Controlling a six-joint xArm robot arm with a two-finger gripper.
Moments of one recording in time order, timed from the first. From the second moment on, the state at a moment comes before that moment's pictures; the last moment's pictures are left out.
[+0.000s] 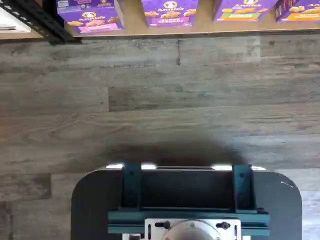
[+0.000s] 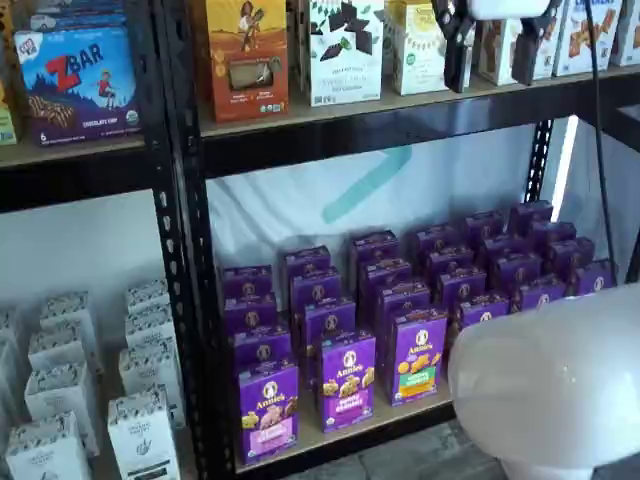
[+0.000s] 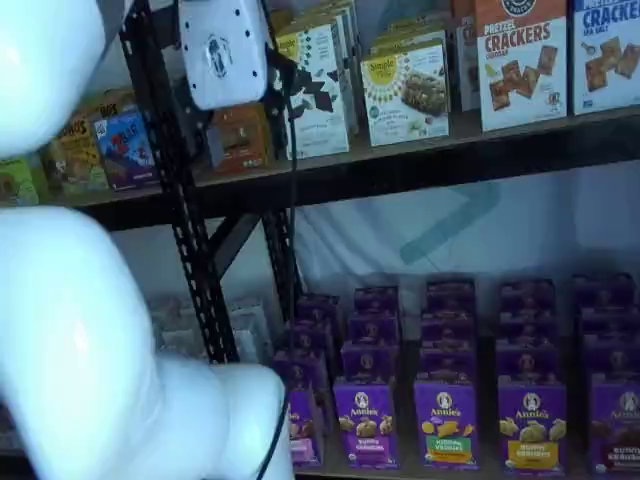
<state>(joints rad) 0.01 -0.84 -1.15 0.04 2.00 0.03</state>
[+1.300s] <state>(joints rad) 0.07 -0.88 -0.89 0.01 1.68 0.08</state>
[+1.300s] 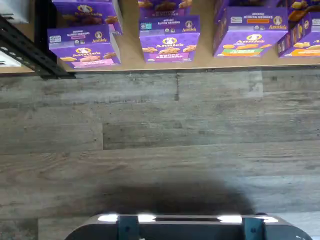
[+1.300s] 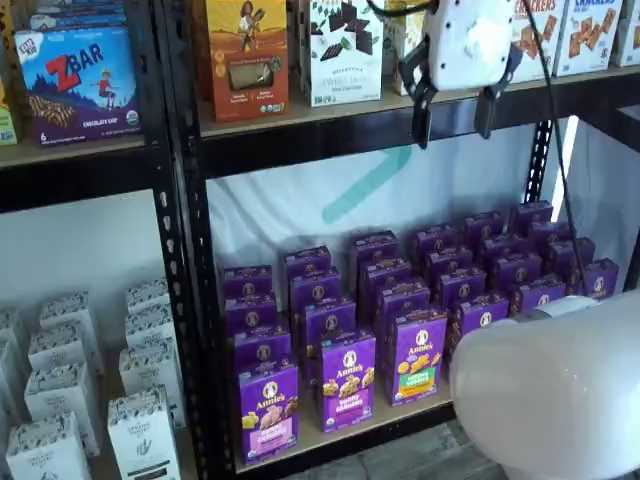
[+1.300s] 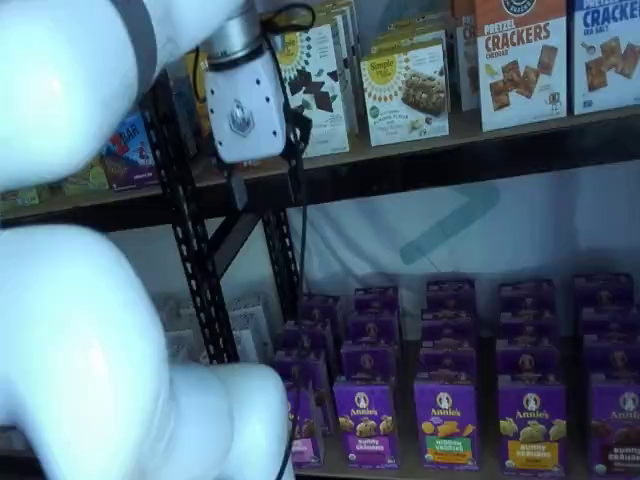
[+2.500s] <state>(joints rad) 0.13 -0.75 -0.47 0.07 1.20 0.12</state>
